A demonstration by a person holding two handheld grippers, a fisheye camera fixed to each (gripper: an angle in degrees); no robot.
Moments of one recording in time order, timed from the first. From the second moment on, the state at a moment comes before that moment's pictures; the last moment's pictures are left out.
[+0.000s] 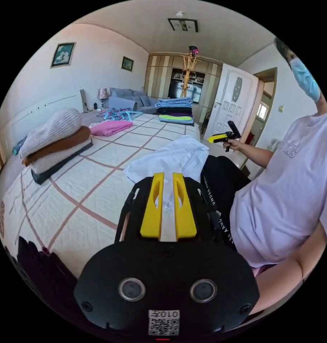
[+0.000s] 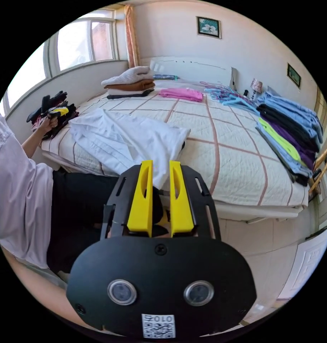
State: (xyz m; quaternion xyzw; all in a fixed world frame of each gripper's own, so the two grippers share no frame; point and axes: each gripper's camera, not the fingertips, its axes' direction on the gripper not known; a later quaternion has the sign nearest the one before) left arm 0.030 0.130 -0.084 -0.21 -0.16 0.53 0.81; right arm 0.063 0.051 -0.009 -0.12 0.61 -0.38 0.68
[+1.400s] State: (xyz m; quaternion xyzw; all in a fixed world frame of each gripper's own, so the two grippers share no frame) left arm -0.012 0.068 -0.051 -0.16 -0.27 0.38 0.87; right arm 0.070 -0.023 0.090 -0.15 0.62 -0.36 0.68
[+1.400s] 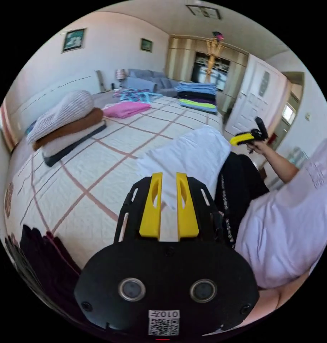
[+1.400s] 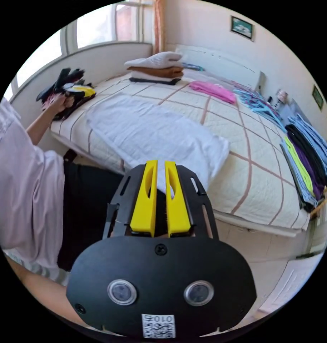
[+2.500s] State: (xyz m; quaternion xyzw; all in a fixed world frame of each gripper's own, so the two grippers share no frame) left arm -0.111 -0.035 -0.063 -0.12 -0.21 0.18 0.95; right arm 0.154 -0.216 0.070 -0.02 0.62 -0.16 0.77
